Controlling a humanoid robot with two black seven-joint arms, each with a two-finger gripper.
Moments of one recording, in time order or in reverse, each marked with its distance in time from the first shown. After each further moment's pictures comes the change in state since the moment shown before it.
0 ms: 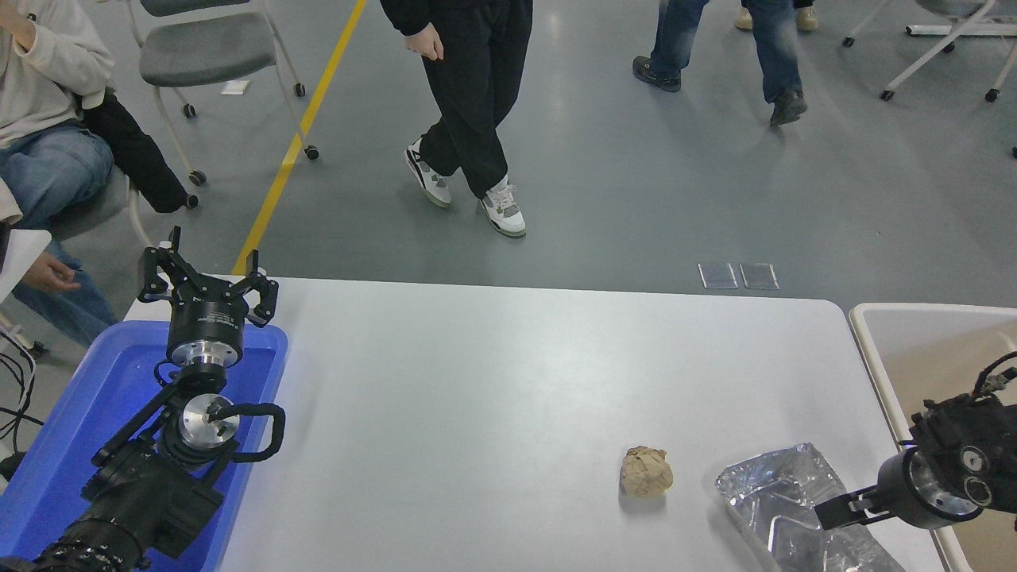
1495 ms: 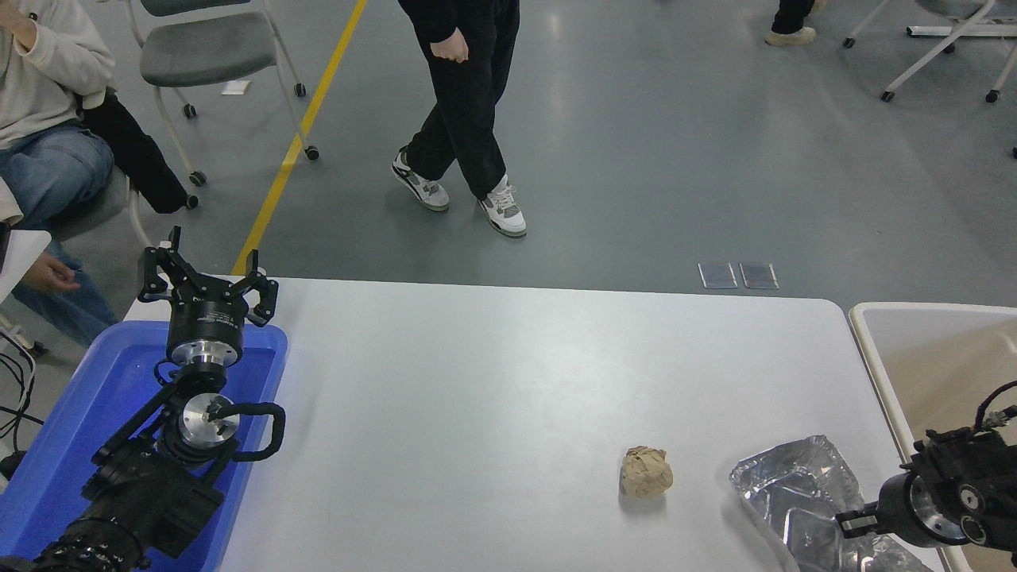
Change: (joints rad) left arm -0.001 0.000 0.000 0.000 0.000 0.000 0.000; right arm -0.016 -0.041 -0.008 -0.016 -0.013 -0.092 0.051
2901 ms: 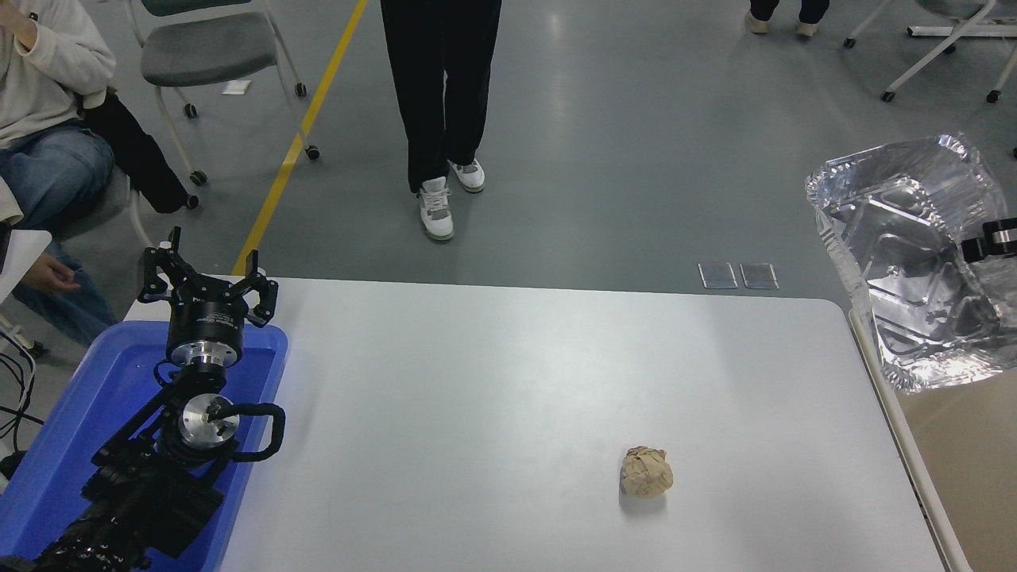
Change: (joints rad) left arm 0.001 0.000 0.000 -0.001 0.001 0.000 0.000; right arm 0.993 -0.460 0.006 0.200 0.013 0.574 0.005
